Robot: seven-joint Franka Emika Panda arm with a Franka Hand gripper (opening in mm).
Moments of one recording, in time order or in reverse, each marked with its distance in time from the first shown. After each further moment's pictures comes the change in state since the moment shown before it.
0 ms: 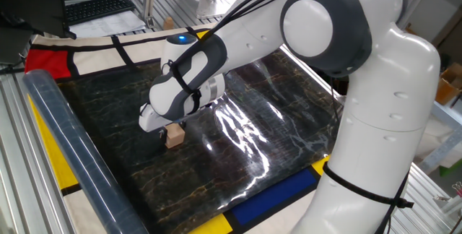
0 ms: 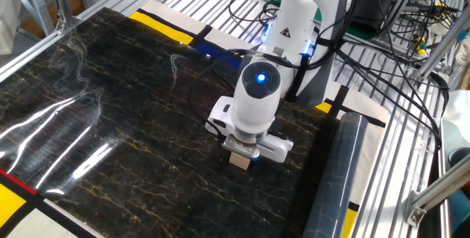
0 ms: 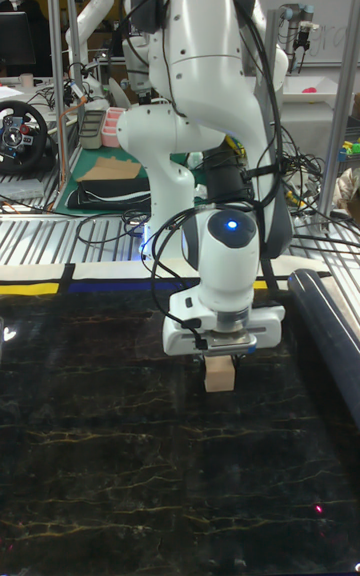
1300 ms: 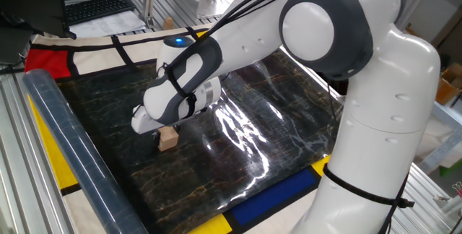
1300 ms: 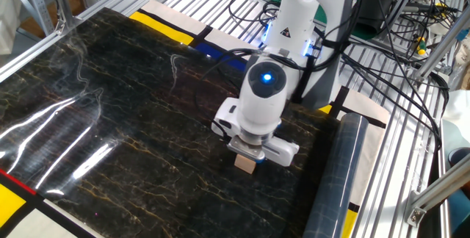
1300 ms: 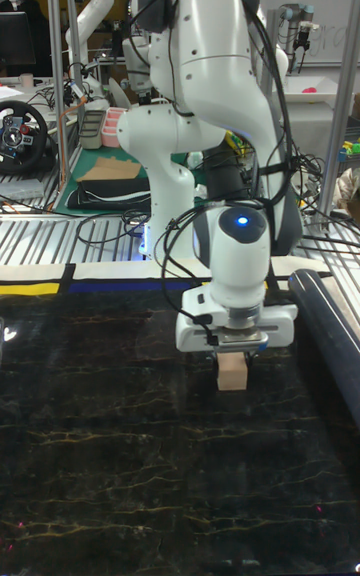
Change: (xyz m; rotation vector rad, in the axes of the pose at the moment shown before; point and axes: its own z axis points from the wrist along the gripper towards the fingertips) arm 0.002 0.031 0.000 -0.025 -0.026 0.059
